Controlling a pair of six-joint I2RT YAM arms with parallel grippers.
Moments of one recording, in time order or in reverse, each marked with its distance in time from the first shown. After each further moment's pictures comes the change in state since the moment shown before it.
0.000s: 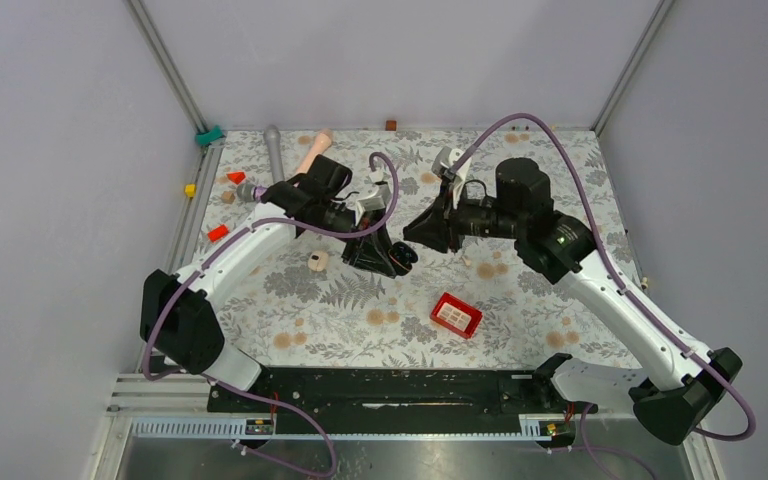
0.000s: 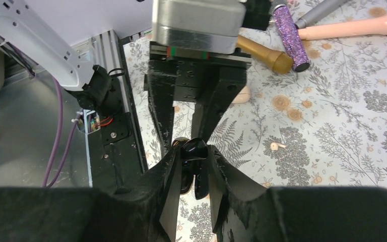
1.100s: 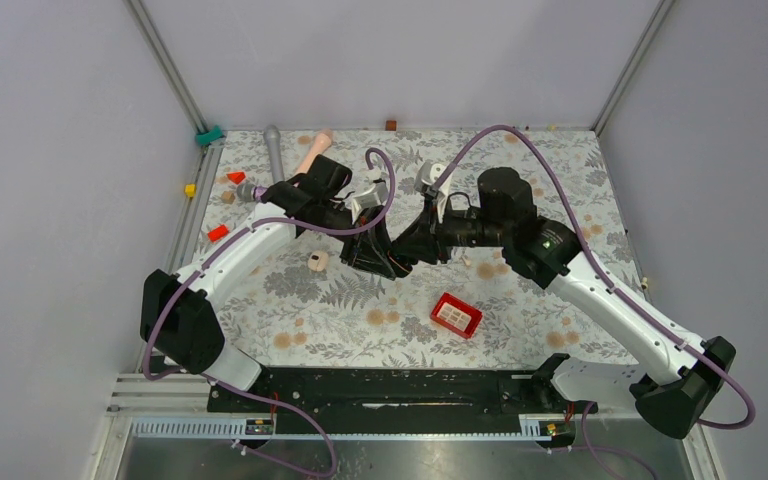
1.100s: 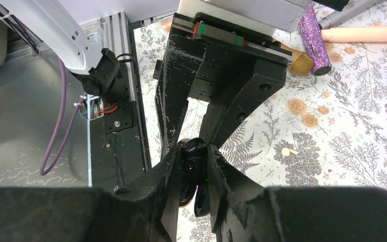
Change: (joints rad) left arm 0.000 0.005 0.001 0.000 0.101 -0.019; right arm 0.087 0.020 -0.037 0.031 -0.001 -0.050
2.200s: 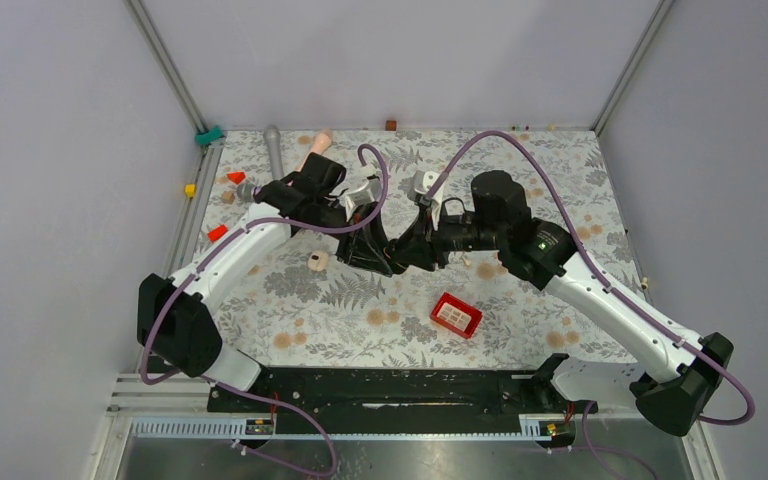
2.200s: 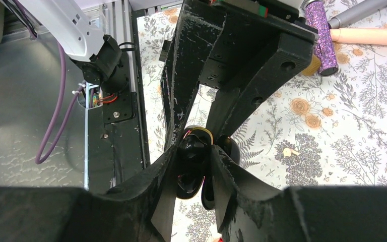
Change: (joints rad) left arm 0.023 -0.019 0.000 -0.001 0.020 0.000; right arm 0.030 0.010 -0.005 -0.016 0.002 -0.060
